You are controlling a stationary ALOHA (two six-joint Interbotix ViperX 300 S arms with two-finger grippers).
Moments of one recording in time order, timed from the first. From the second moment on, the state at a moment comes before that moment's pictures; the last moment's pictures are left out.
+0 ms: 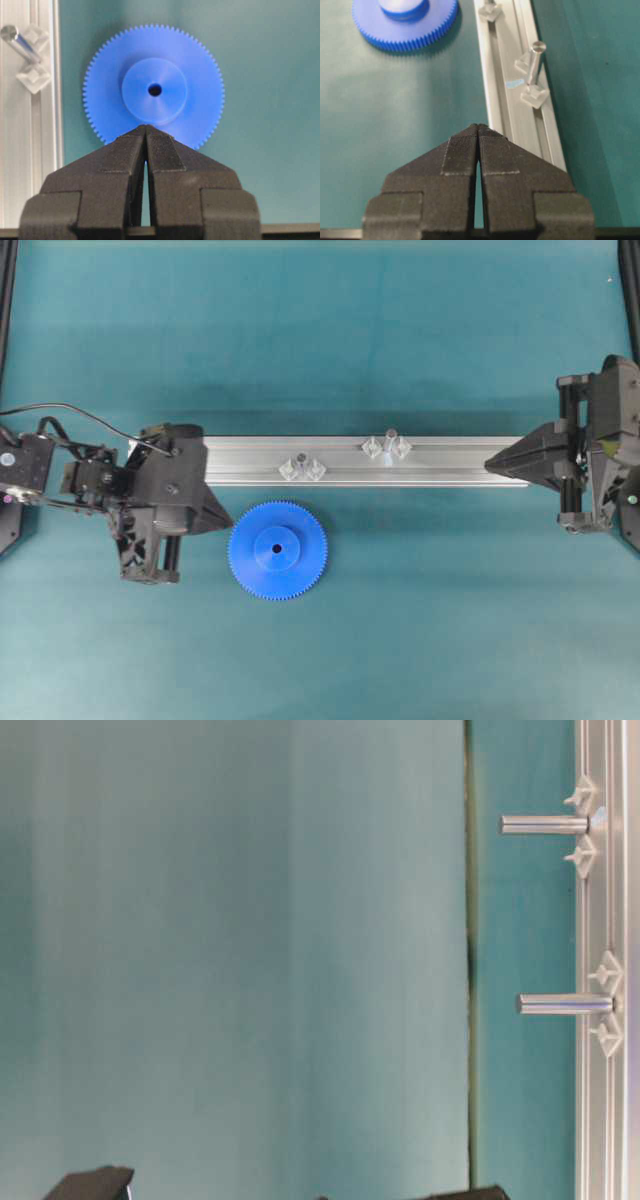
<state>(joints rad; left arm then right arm) -0.12 -0.28 0.79 0.01 0.27 -0.06 -0.06 -0.75 1.21 0.04 0.08 0.05</state>
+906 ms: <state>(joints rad) -0.12 -0.05 0.57 0.01 0.46 -0.06 -0.07 -0.74 1.21 0.04 0.08 0.08</state>
